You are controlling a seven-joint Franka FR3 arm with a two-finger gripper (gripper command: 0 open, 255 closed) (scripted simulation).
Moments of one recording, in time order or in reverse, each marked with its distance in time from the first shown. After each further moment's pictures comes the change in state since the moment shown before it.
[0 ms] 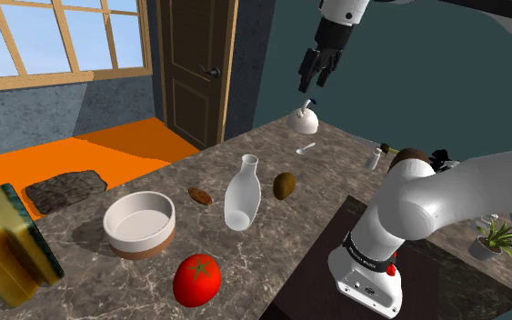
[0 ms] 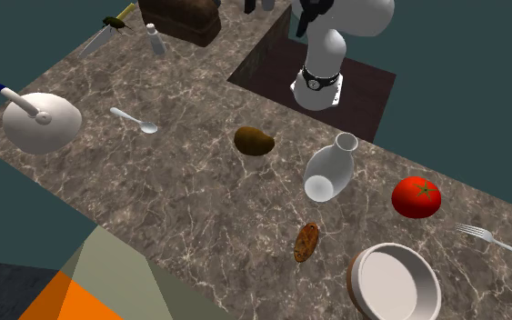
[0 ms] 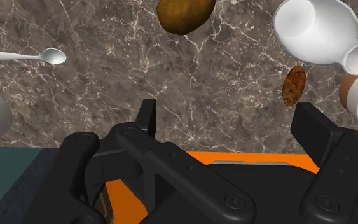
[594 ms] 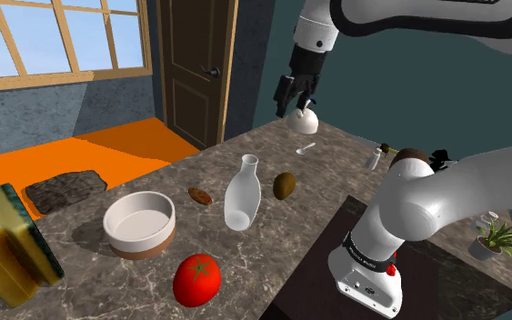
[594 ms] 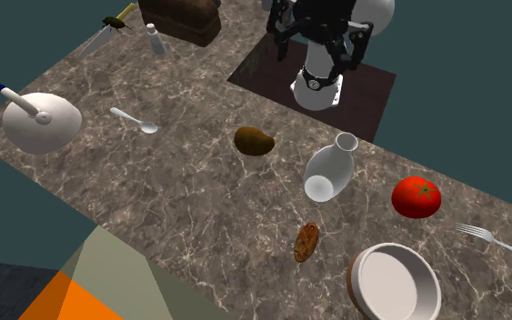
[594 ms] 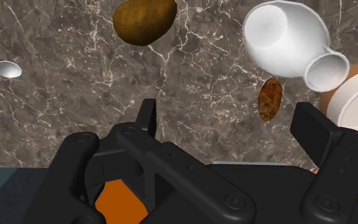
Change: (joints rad) arm 0.041 0.035 0.102 -0.120 0.079 0.113 0.128
